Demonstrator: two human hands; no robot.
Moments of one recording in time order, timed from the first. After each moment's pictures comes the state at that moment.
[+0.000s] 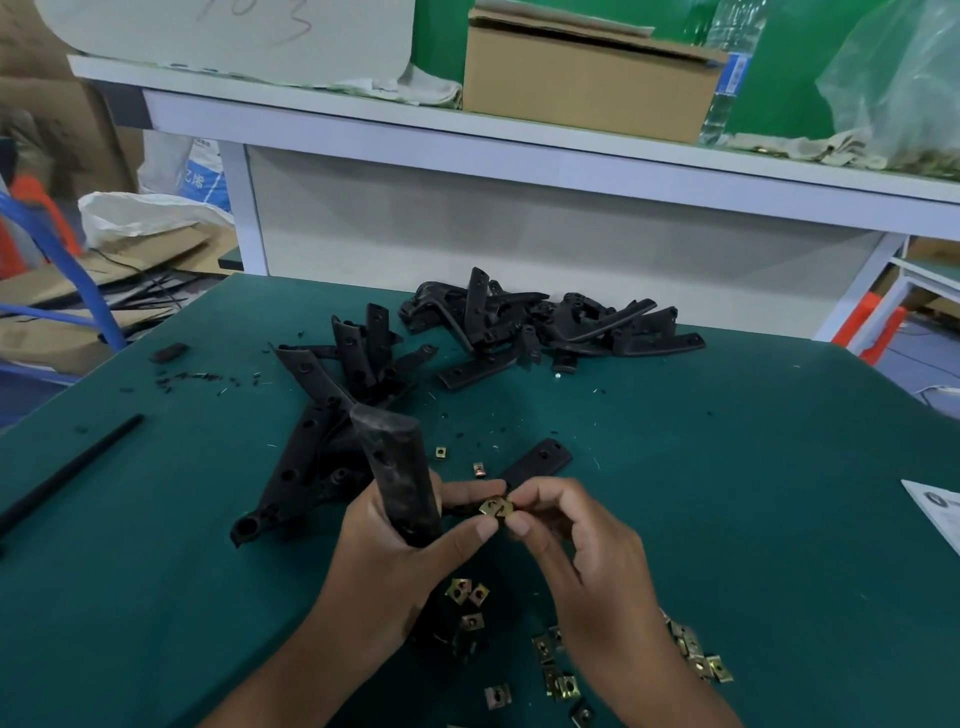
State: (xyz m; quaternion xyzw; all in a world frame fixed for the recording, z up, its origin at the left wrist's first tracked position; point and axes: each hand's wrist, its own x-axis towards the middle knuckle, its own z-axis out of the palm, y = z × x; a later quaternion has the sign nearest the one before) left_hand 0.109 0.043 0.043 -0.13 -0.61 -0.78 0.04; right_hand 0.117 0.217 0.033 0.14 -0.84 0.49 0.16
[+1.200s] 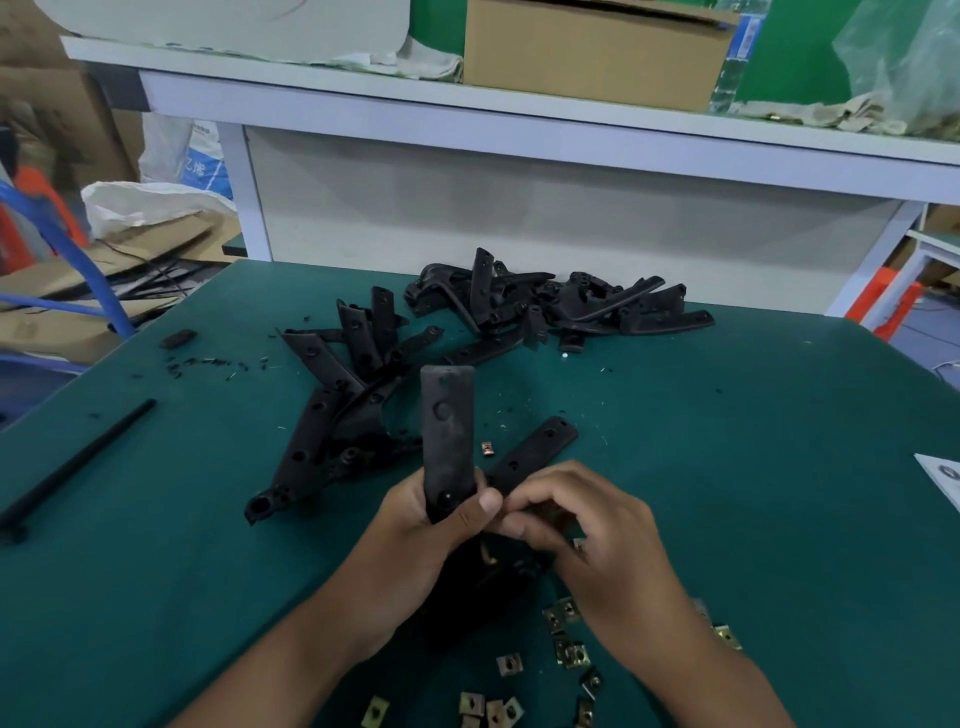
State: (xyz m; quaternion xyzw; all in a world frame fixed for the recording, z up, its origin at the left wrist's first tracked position) left_hand 0.103 0.039 0.026 -0.12 -0.64 -0.75 -0.11; right_hand 0.115 0.226 0.036 0.22 -0.87 0.42 0.17
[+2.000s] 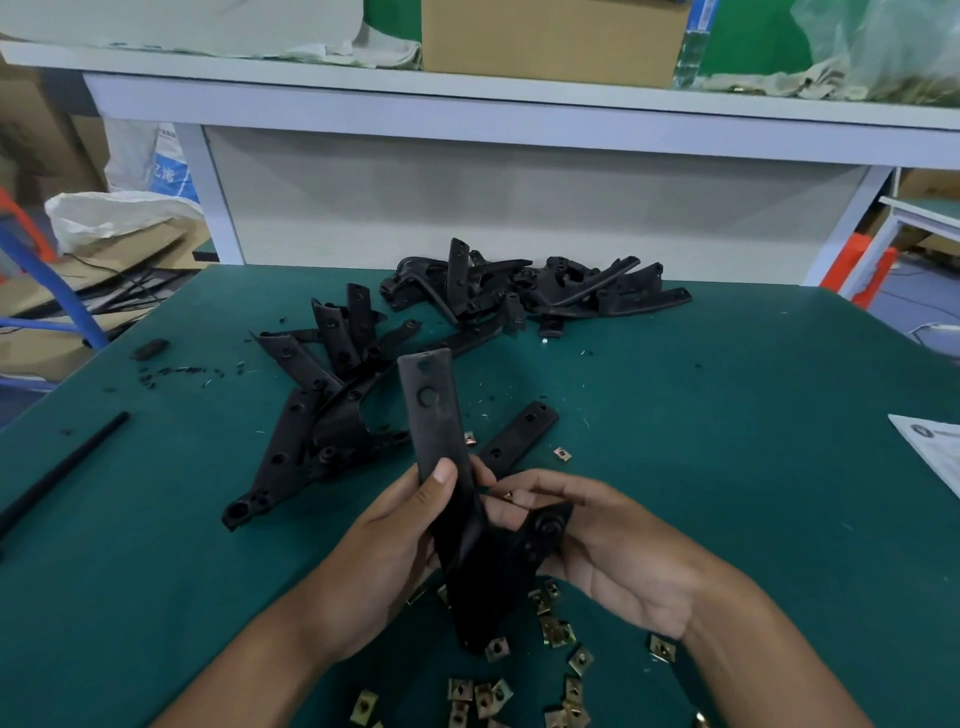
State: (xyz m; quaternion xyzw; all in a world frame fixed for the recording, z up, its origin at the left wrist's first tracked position) left_hand 0.107 0.036 0.029 -0.11 -0.51 -0.82 -0.23; right_hand 0.108 0.241 0.044 0.03 -0.58 0.77 -0.26
